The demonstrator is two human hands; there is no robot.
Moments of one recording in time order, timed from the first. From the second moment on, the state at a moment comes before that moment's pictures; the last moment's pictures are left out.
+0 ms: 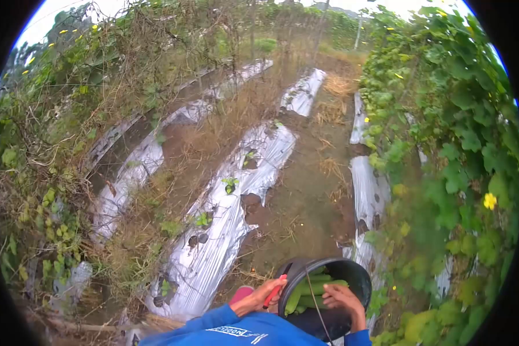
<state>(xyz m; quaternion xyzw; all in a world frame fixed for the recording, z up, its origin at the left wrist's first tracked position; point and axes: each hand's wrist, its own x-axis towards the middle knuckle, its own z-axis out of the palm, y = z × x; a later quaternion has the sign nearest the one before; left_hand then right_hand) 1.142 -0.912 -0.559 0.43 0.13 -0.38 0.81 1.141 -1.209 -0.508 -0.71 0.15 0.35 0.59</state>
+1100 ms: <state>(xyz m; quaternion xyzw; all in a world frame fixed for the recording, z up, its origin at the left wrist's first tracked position) 1.998 -0.958 -0.735 0.46 0.13 -0.38 0.79 1.717 -1.433 -0.653 -0.44 0.45 -0.14 0.77</state>
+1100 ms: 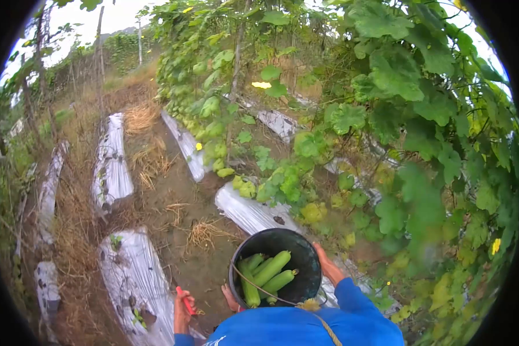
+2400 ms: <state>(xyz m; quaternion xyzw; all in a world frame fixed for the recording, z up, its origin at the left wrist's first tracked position) 2.987 -1.027 -0.901 0.66 0.27 -0.25 0.66 2.686 -1.650 -0.622 -0.46 0.37 -0.16 0.79</state>
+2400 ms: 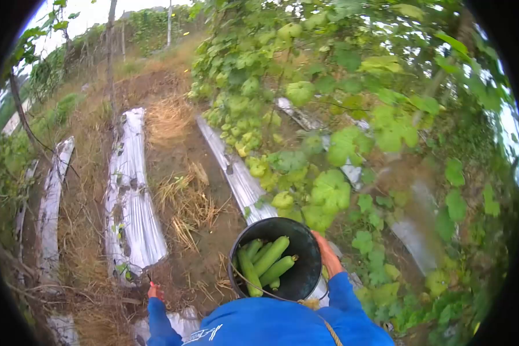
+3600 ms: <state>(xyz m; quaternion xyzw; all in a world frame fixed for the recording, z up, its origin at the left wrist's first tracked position) 3.855 -1.242 -0.816 0.64 0.24 -0.22 0.70 3.604 -1.834 -0.554 -0.49 0.31 -0.12 0.81</state>
